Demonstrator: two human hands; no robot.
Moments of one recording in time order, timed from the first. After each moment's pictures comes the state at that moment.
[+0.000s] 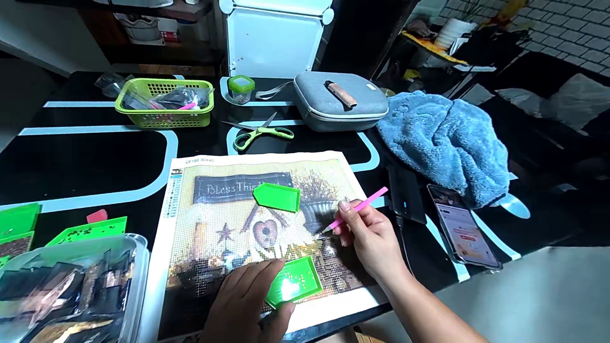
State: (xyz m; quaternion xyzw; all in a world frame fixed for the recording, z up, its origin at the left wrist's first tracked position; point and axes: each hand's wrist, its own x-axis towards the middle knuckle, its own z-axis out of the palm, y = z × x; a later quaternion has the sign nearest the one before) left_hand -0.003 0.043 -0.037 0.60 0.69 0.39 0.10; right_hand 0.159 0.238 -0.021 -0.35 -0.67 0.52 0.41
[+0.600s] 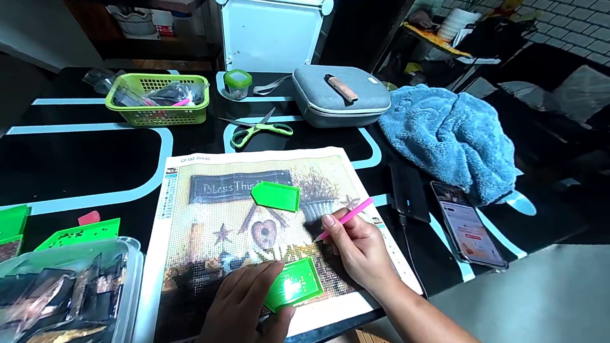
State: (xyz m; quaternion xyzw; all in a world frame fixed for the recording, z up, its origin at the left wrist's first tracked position) left_hand -0.004 0.041 -0.034 0.60 0.69 0.39 0.11; right_hand 0.155 0.232 -0.039 -0.25 -0.79 0.40 0.39
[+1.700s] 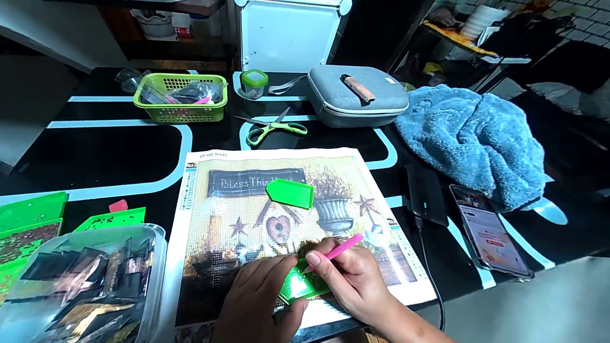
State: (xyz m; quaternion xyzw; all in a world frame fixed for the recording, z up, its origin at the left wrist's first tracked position) left_hand -0.003 0.044 -0.045 0.60 0.68 0.41 0.07; right_hand 0.141 0.196 -0.040 -0.10 -0.83 0.41 0.35
